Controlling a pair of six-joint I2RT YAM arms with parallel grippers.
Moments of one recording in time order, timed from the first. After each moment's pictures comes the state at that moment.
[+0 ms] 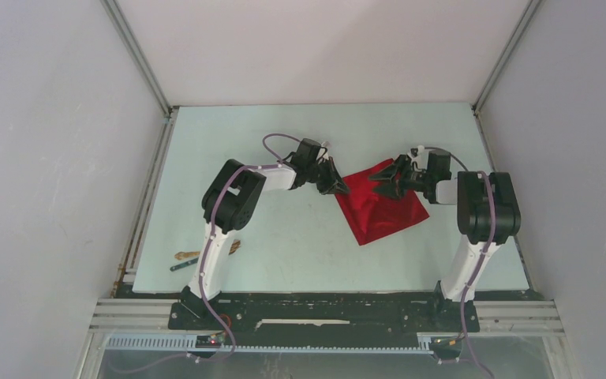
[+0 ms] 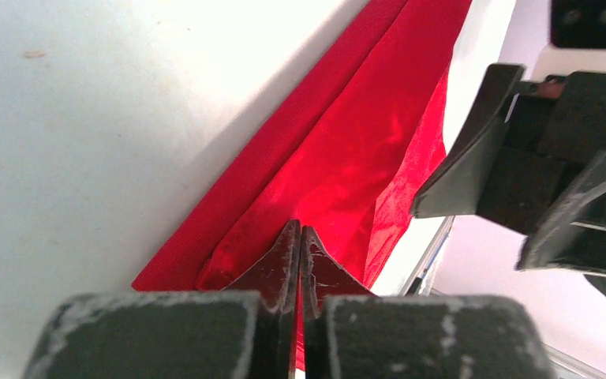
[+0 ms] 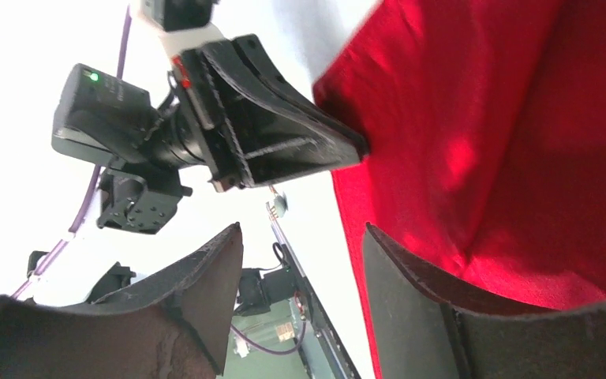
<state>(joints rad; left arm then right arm) -0.57 2.29 1.49 0.07 0.59 -0.92 -0.05 1.92 0.83 0.41 -1.03 0.96</state>
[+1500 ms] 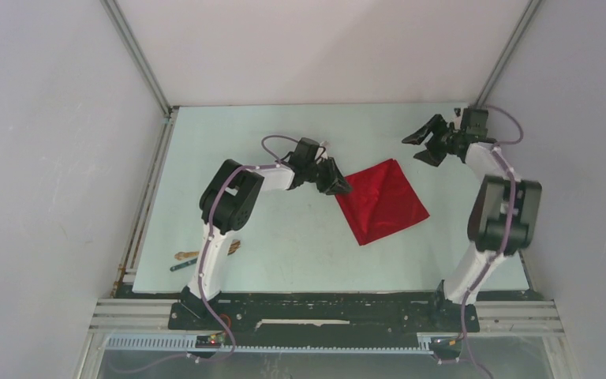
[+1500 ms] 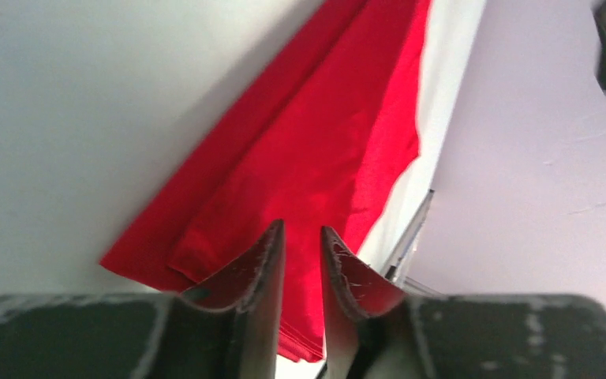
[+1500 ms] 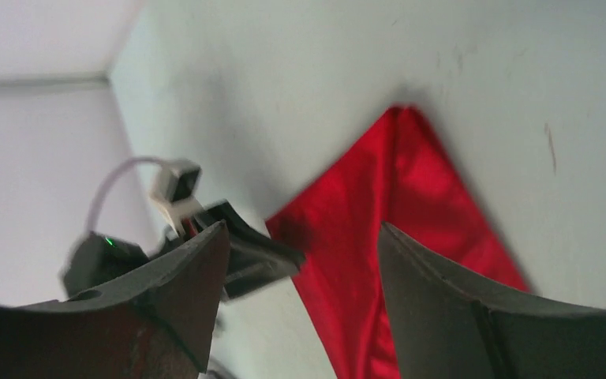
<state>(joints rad) -0.57 2.28 1.47 0.09 0.63 -0.97 -0.21 1.94 1.36 -0.22 -0.70 0.71</state>
